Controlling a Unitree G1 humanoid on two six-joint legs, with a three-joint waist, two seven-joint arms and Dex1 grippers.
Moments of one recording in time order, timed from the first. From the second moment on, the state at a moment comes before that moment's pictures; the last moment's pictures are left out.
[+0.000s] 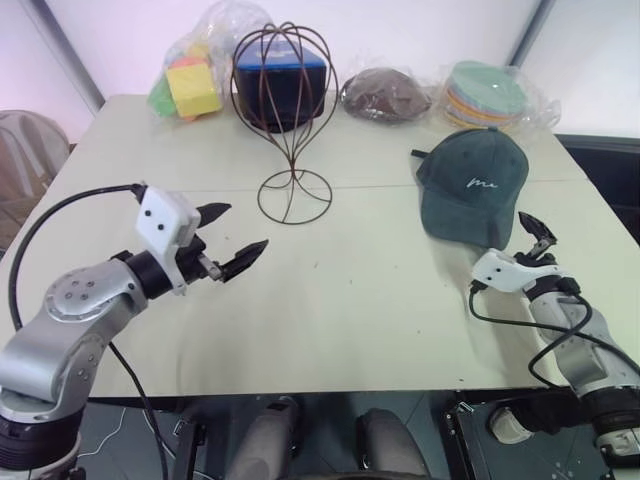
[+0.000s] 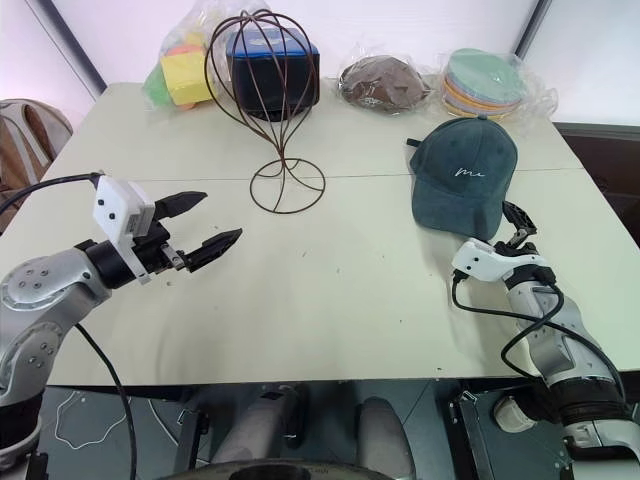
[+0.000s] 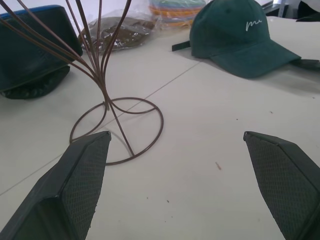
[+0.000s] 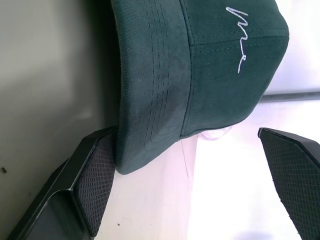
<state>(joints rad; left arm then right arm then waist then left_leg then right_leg) -0.16 0.72 0.23 -0.61 -0.62 0.69 -0.57 -0.16 -0.78 0.00 0.28 -0.66 -0.13 -0.05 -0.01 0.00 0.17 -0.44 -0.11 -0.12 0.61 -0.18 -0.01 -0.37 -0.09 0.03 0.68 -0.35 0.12</state>
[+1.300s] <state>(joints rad) -0.21 0.73 0.23 -0.58 -0.61 0.67 -0.58 -0.20 -0.70 -0.02 0.22 -0.56 -0.16 -0.19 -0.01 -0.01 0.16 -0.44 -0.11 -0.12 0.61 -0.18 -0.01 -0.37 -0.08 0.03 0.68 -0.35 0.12</state>
